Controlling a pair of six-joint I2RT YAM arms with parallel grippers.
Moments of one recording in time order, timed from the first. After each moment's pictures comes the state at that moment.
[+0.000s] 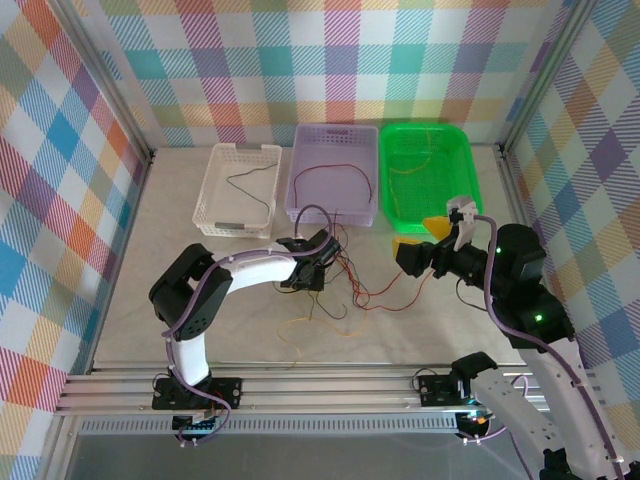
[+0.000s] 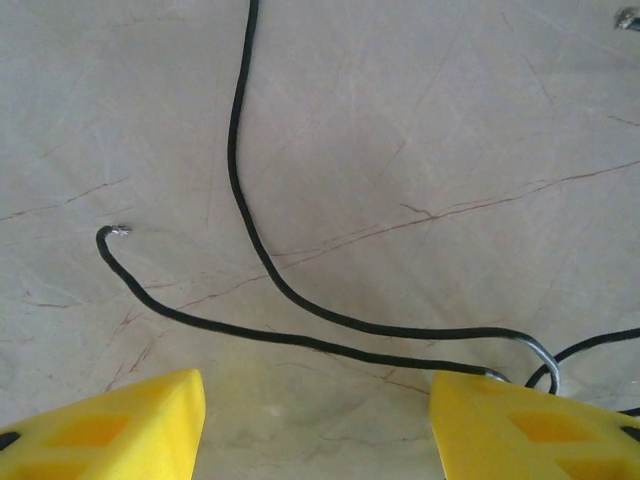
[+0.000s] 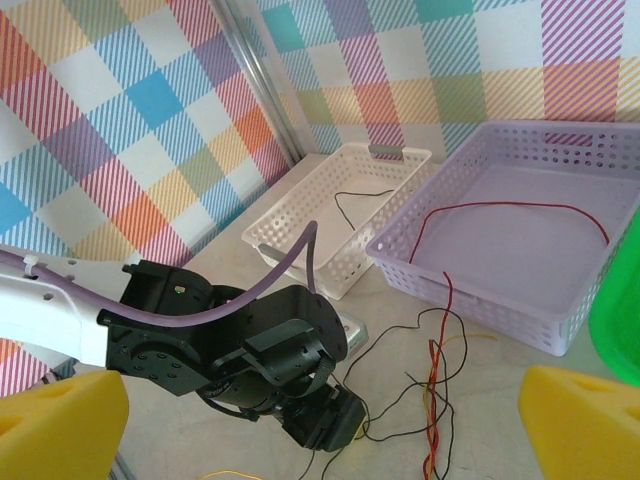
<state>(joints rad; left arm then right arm) -0.79 1.85 1.14 -0.62 -0.26 -0.70 0.35 0.65 0.96 -0.52 -0.45 0.26</state>
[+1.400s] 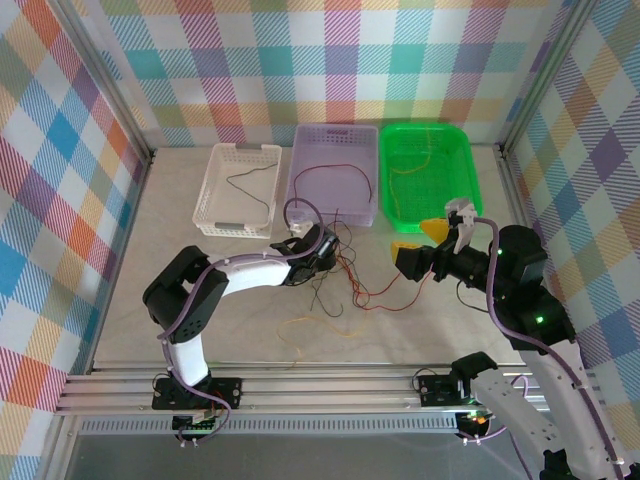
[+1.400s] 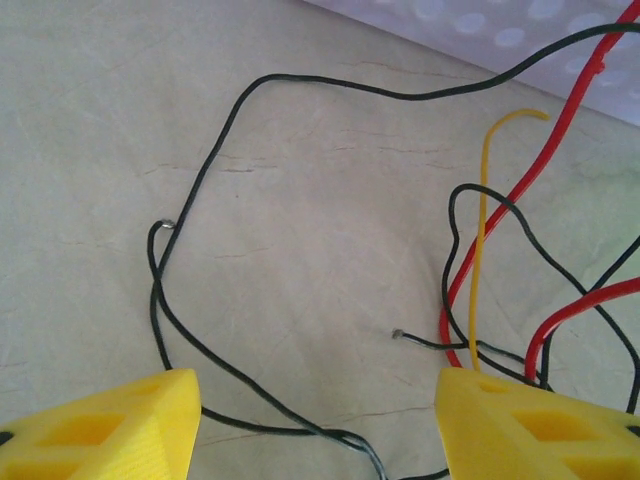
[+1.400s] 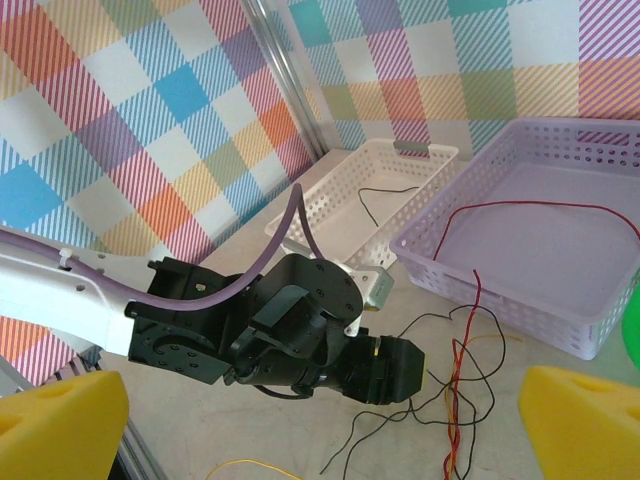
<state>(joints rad) -0.78 1.82 1.06 -0.21 -0.33 -0.90 0.35 0.64 0.96 -0.52 -0.50 0.26</state>
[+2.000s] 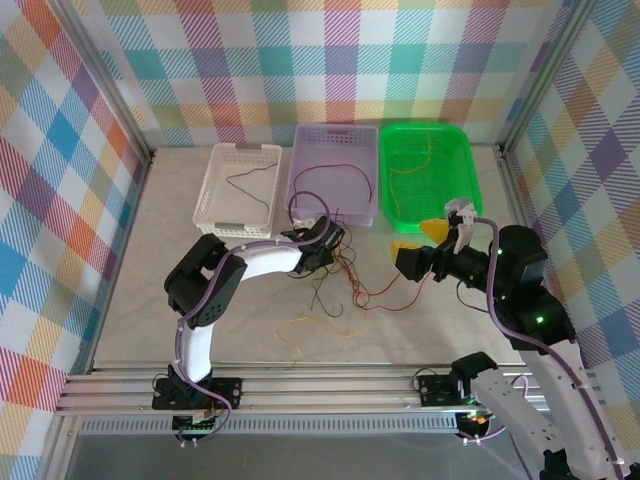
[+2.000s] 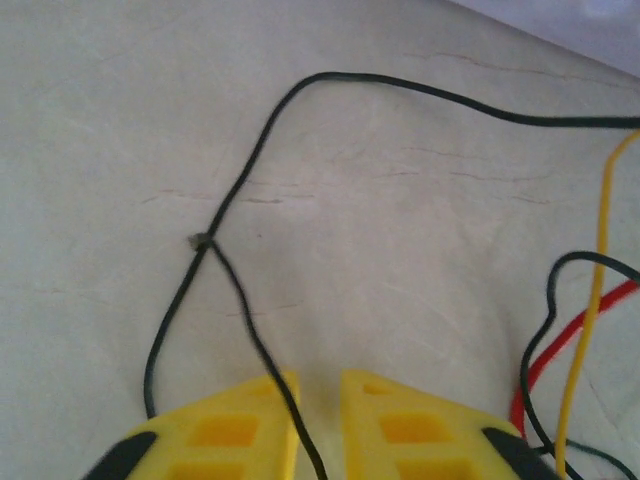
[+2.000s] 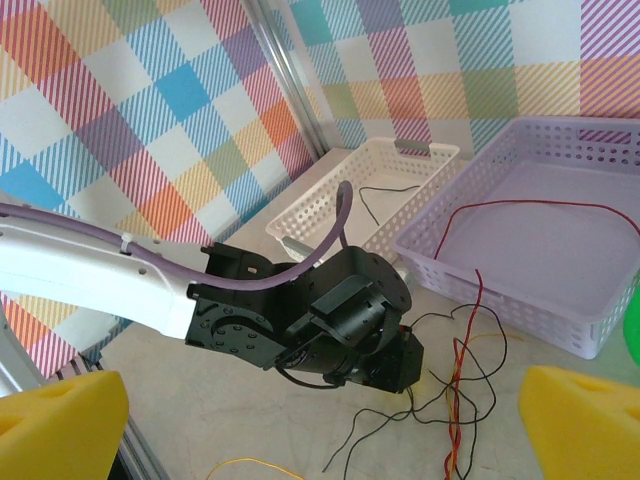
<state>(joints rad) -0.74 1.97 1.22 -0.36 -0.32 -0.92 0.35 0.64 0.96 -0.53 -0.51 0.26</state>
